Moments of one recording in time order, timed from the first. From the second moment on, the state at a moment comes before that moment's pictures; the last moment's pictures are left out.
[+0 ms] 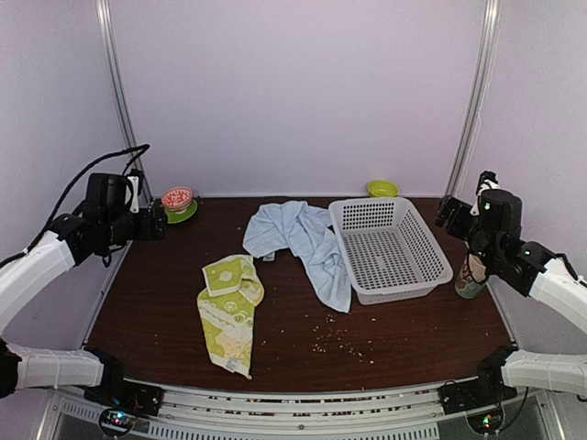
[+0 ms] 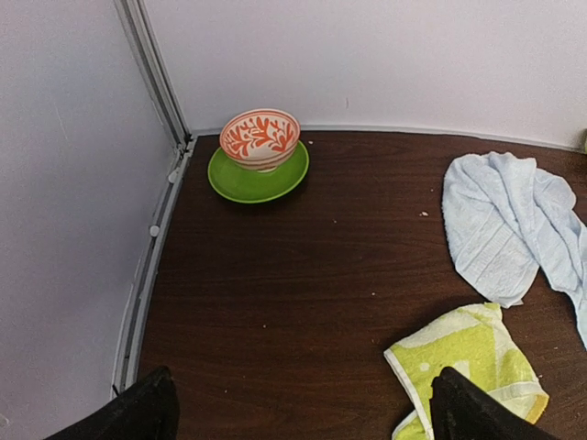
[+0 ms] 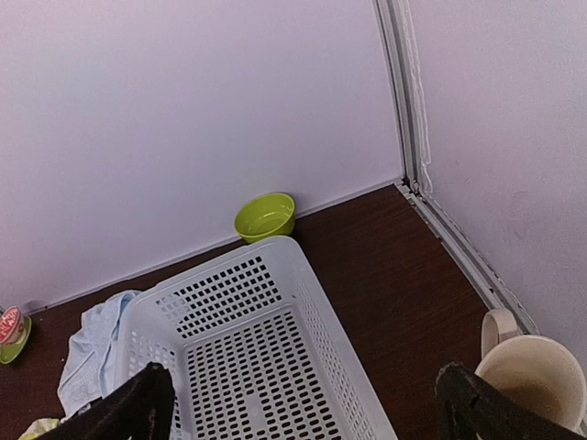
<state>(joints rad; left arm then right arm) -0.31 1.04 0.93 -0.46 -0.30 -0.16 0.42 0.87 0.73 -0.14 0.54 0.46</state>
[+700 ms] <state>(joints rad) -0.69 1.21 0.82 -0.42 -0.13 -0.48 0.68 0.95 0.68 -0.17 0.36 0.44</state>
